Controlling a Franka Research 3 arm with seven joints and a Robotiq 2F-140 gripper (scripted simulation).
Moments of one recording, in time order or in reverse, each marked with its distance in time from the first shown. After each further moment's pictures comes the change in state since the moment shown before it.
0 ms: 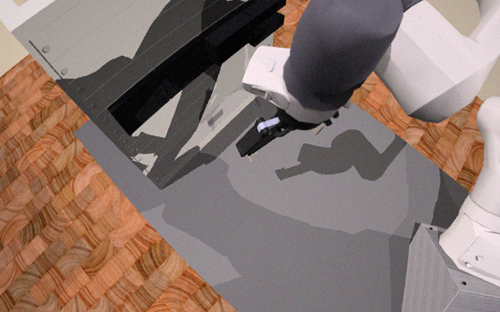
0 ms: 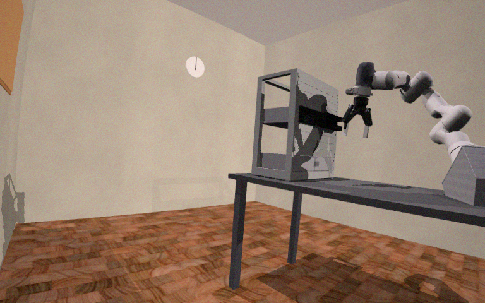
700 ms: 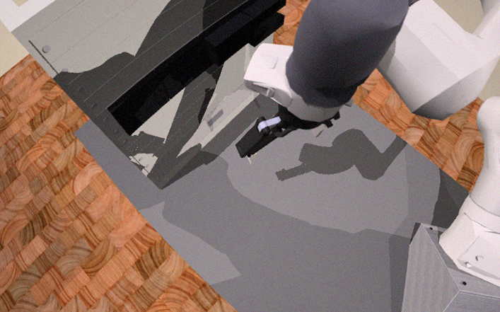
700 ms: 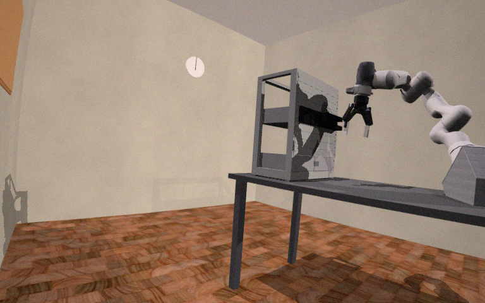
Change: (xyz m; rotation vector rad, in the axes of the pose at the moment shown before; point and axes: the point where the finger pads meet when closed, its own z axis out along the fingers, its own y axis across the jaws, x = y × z) arm -0.005 -0.003 -0.005 0.022 -0.020 0.007
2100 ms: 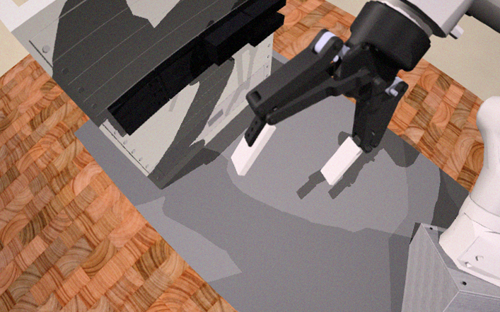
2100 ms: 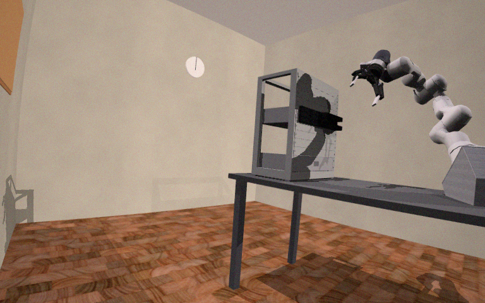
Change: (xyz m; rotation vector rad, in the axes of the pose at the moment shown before) arm -0.081 -0.066 -0.201 0.623 -0.440 0.210
